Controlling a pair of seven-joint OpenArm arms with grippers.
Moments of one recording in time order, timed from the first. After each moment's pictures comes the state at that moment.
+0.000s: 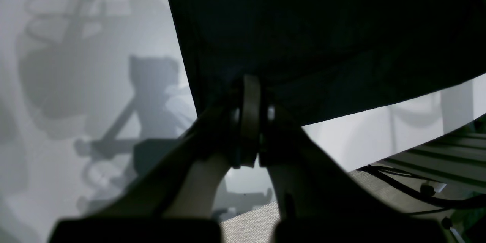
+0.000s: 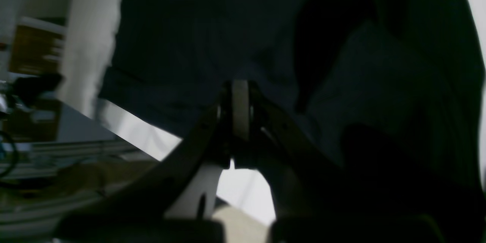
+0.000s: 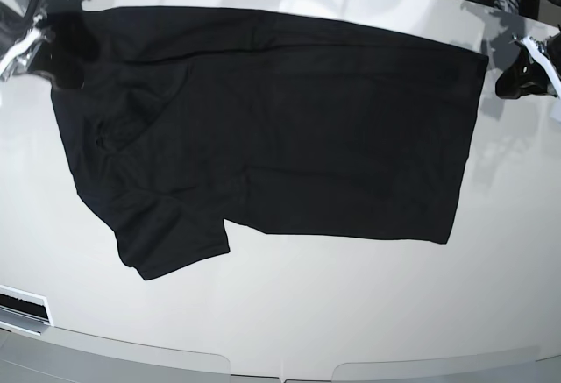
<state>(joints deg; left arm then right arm) 35.1 -38.6 -27.9 94.7 -53.3 -39.3 41.0 -24.7 11.6 48.2 101.9 74.6 40.4 -84.1</state>
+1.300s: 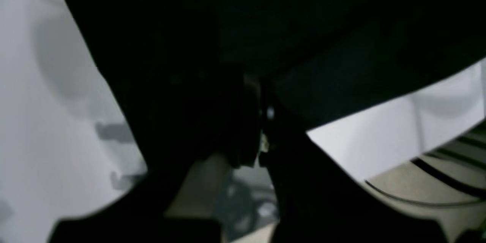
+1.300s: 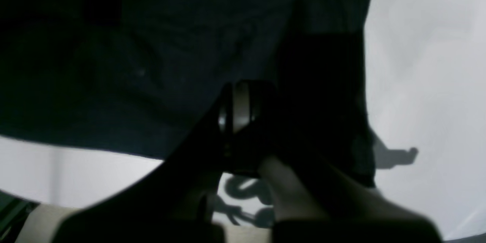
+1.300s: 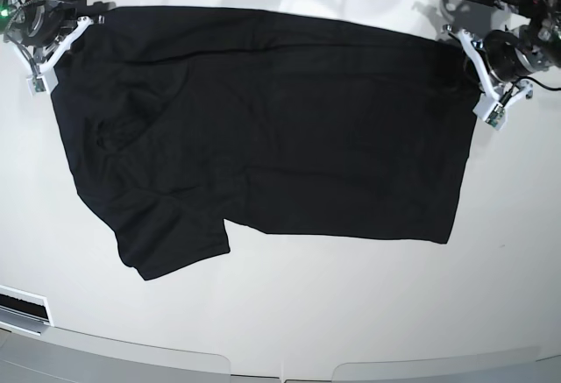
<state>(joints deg) 29.1 -35.7 -8.7 101.3 -33.1 -26.2 39.1 -24.9 11.4 30.2 96.1 17.3 31.7 -58.7</state>
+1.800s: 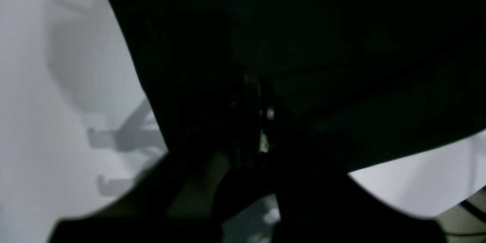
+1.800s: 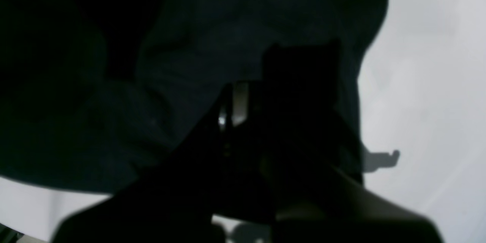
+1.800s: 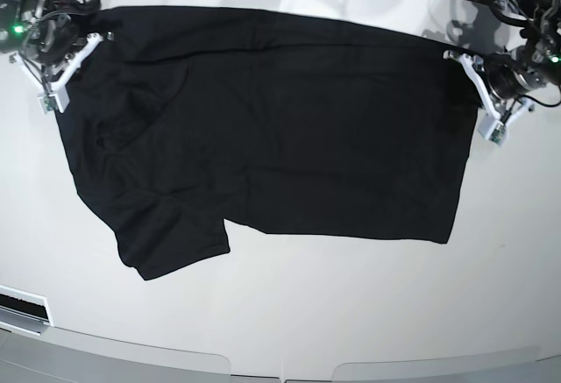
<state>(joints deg) 21.2 -35.8 -4.1 88.6 -29.8 -26.0 36.5 -22.5 11.5 23.7 95.8 10.5 27.8 -54.8</state>
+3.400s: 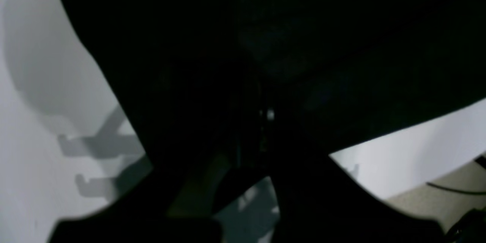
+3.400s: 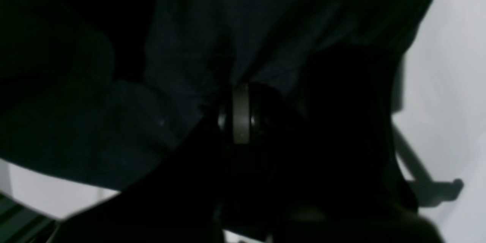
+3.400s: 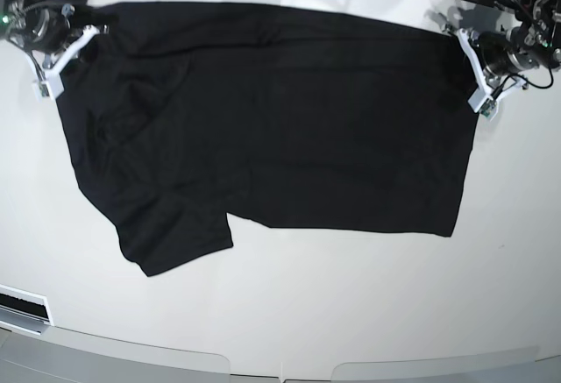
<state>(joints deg) 25.8 -36.8 -1.4 86.1 -26.9 -27.3 36.6 -26.4 17.6 22.0 84.6 25.7 32.4 -57.0</state>
